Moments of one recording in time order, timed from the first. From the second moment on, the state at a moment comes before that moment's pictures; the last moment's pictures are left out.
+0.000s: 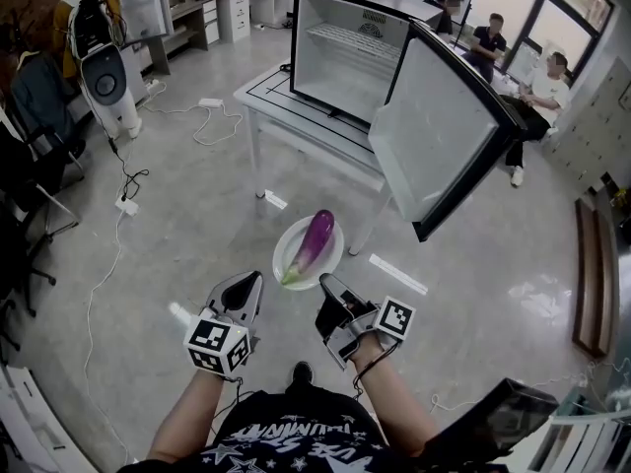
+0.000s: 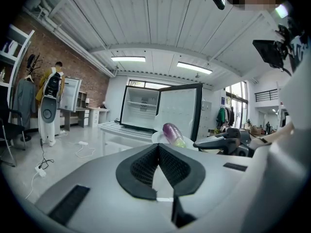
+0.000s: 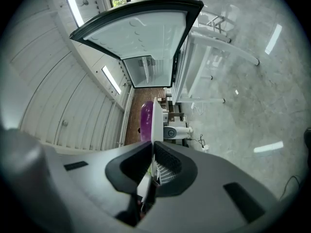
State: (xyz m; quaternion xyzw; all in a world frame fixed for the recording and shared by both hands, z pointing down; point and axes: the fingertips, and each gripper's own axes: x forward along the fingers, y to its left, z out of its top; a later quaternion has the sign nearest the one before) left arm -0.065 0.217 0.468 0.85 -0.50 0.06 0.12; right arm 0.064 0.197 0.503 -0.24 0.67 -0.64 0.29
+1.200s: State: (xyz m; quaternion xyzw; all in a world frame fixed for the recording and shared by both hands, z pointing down) left arm -0.043 0.106 0.472 0.87 -0.48 0.07 0.11; right arm 0.086 0.093 0.510 -0.26 0.67 -0.63 0.29
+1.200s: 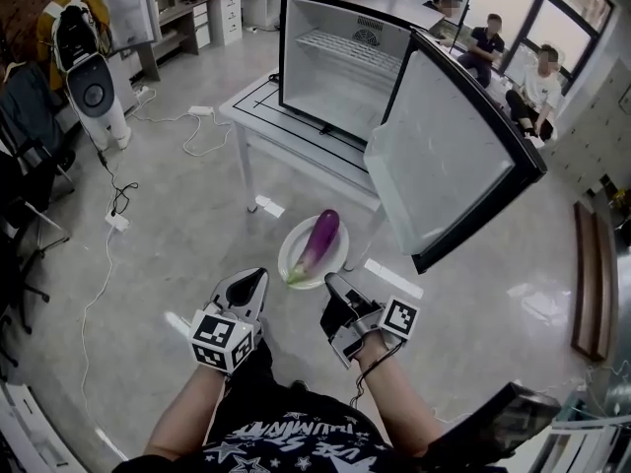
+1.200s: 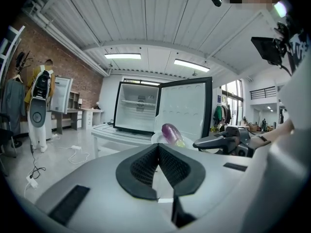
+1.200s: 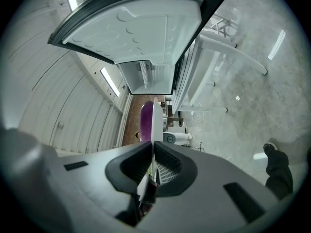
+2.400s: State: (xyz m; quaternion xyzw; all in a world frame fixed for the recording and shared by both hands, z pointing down) left arm -0.101 -0.133 0.469 0.91 -0.39 0.07 0.11; right arm 0.038 -0.118 0.505 -0.34 0.64 -0.60 0.35
